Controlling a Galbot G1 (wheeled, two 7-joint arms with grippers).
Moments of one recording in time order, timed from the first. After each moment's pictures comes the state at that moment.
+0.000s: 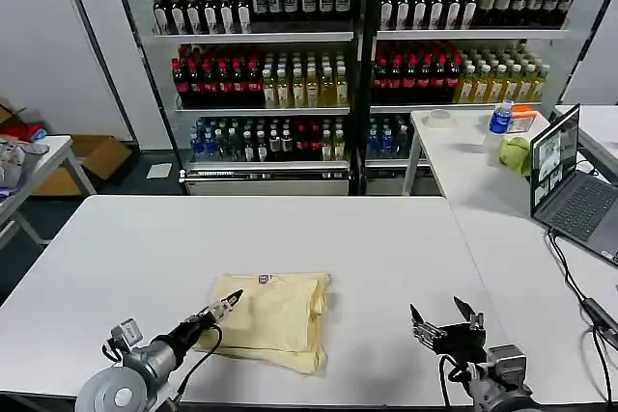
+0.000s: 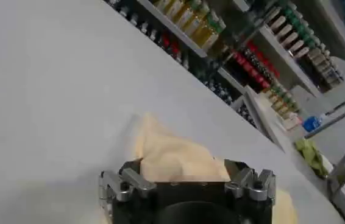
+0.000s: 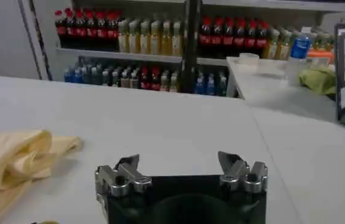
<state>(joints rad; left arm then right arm) 1.38 -1.16 -0.57 -1.92 -1.17 0.58 -0.09 -1.62 1.03 0.52 2.33 0.49 -0.54 0.26</state>
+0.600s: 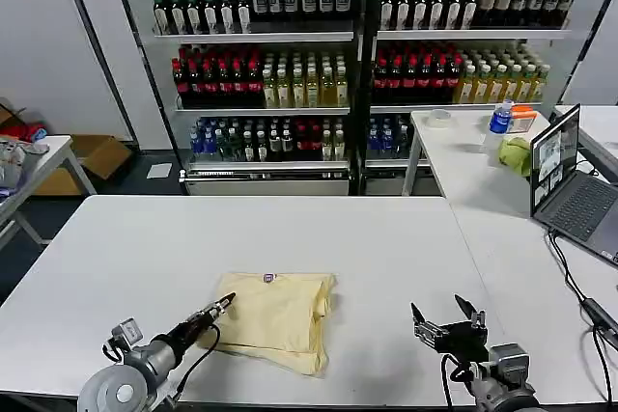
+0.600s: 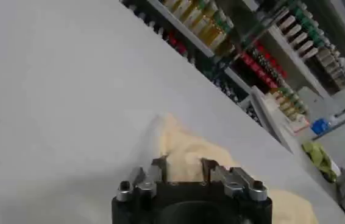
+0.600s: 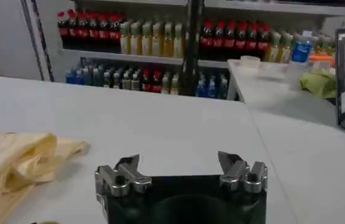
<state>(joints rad) 1.36 -1.17 -0.57 -1.88 -1.17 0.58 -0.07 -1.62 1.02 0.53 2.34 0.50 -0.54 0.26</state>
